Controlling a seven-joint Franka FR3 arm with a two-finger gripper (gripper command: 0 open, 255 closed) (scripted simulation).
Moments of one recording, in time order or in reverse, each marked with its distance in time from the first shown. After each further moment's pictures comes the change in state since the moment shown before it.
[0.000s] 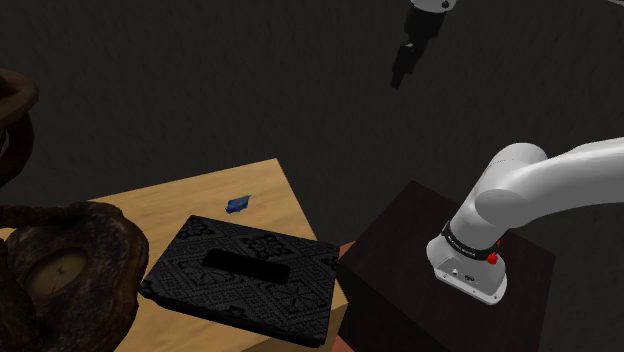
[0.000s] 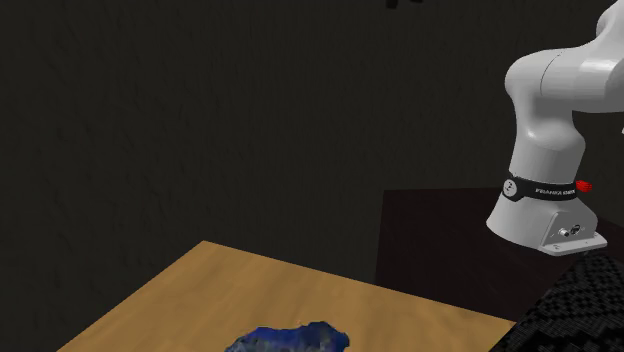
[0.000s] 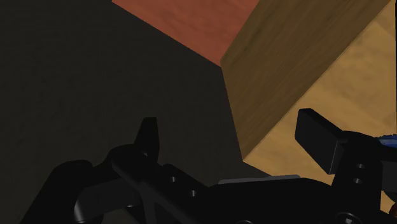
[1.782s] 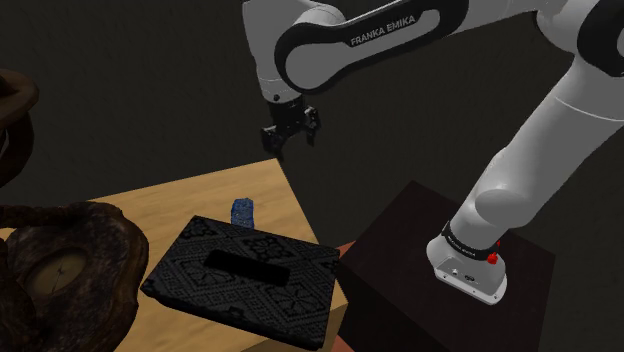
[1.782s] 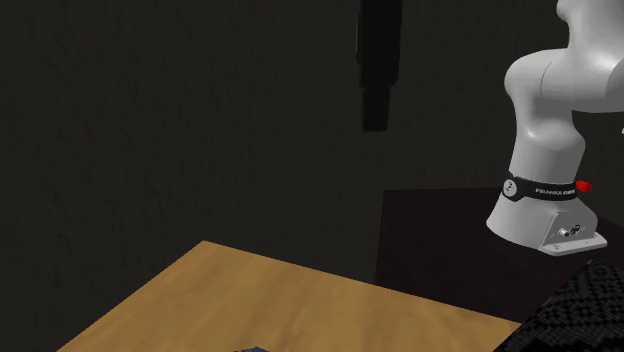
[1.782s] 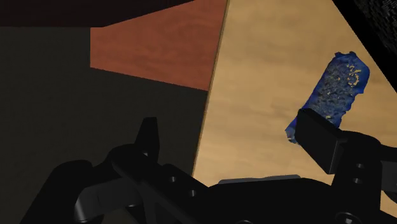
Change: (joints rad) arm 0.012 0.755 0.538 0.323 0.038 0.168 0.911
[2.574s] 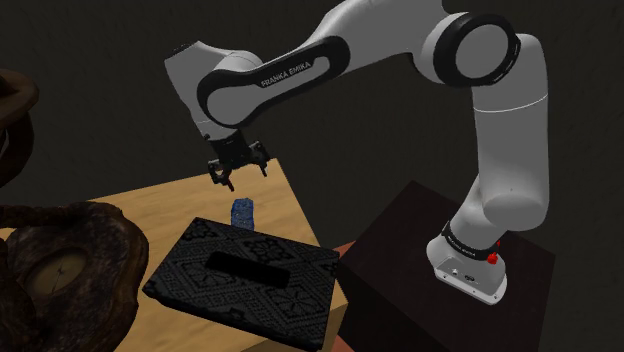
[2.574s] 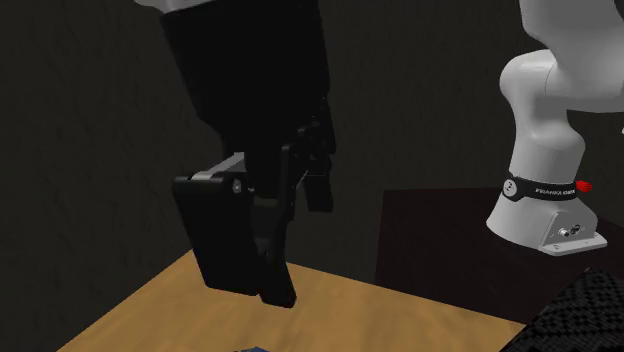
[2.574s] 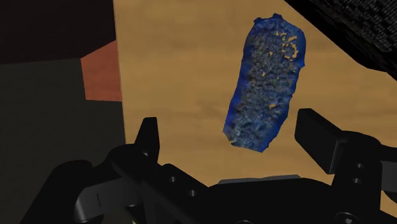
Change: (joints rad) arm 0.174 0.577 0.005 0.507 -0.188 -0.103 0.379
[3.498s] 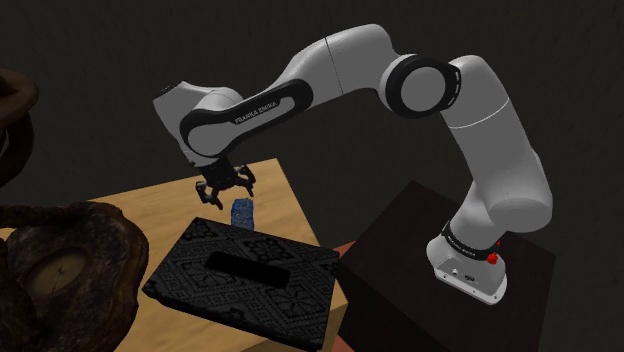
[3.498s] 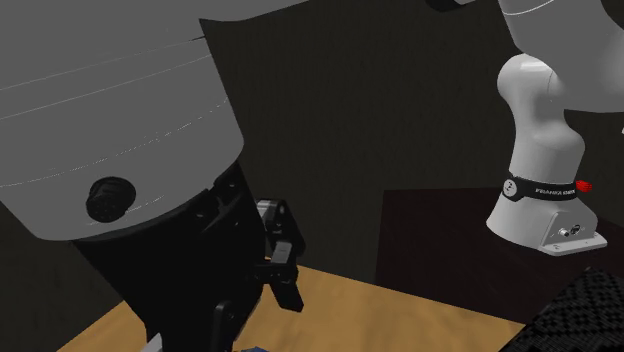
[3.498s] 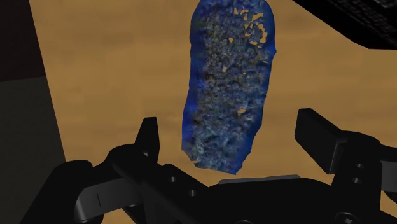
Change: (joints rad) arm 0.097 0.269 -0.052 0.241 -0.046 -0.014 0.089
